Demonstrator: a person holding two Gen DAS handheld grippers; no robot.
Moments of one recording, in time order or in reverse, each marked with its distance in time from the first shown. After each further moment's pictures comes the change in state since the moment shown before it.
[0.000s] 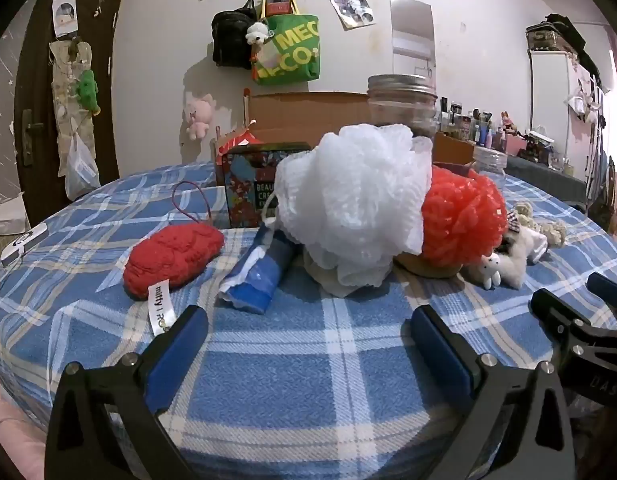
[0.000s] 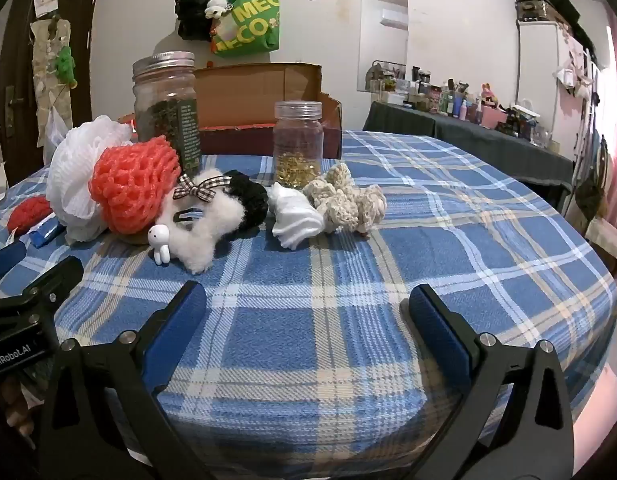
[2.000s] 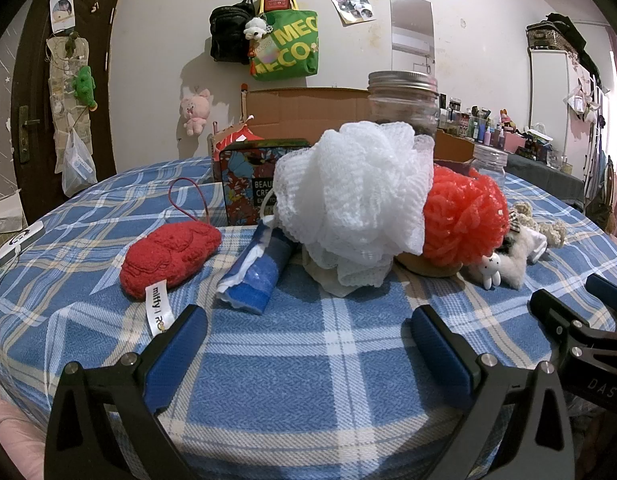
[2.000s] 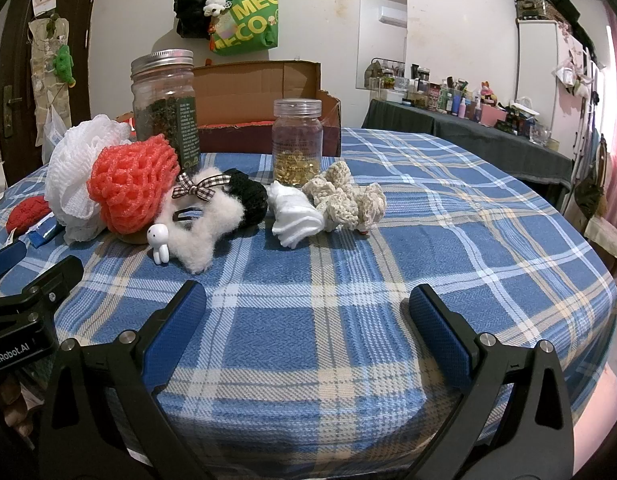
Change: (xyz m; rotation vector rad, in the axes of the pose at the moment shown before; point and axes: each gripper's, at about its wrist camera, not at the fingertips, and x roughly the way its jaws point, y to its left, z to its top) left arm 0.001 0.000 0.001 -0.011 0.021 -0.008; right arm 0.000 0.001 0.000 -0.001 0.005 -0.001
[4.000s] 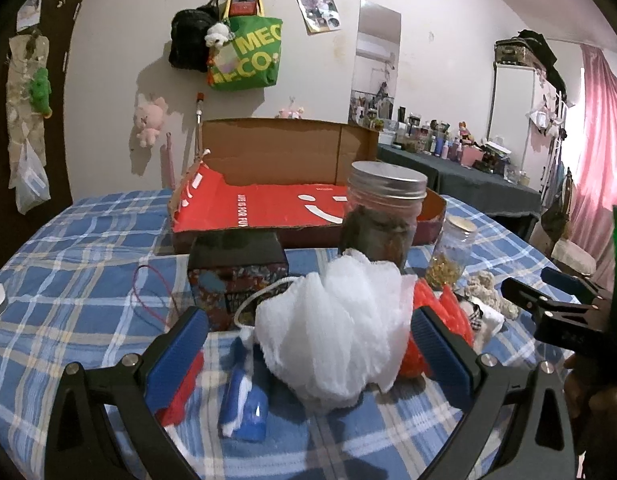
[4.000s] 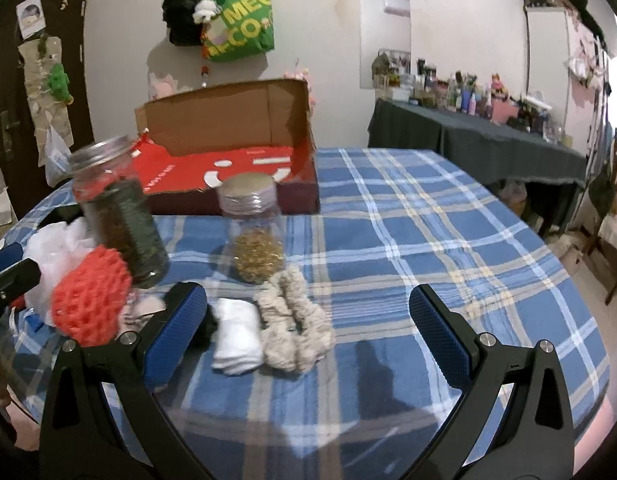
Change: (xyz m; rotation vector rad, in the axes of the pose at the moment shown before) left arm 0.012 0.014 0.079 0.015 0.013 -0.203; right arm 0.031 -0.048 0.080 0.041 0.047 0.059
